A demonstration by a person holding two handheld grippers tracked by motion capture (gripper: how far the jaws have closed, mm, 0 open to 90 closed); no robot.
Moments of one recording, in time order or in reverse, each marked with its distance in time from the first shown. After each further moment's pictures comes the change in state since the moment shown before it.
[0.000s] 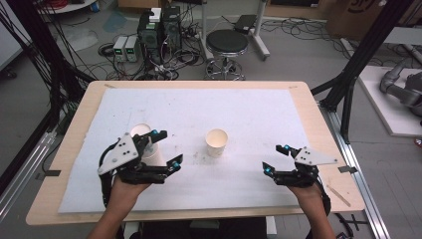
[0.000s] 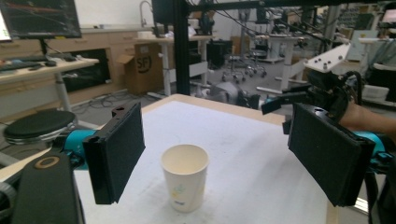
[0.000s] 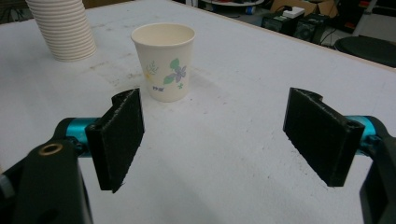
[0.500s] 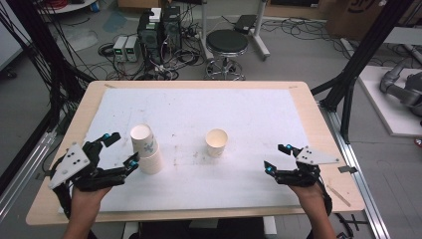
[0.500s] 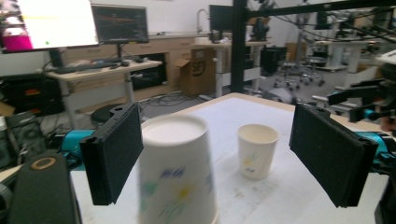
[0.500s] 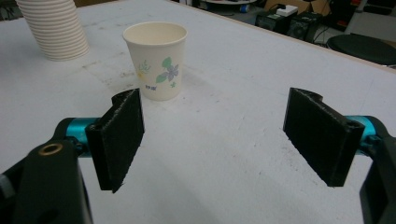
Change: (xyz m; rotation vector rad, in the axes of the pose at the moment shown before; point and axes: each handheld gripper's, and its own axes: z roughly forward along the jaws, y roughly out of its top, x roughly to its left) left arm 0.035 -0.025 -0.079 -0.019 0.240 -0.004; right arm -0.002 0.001 -0.002 0.006 -0.024 0.000
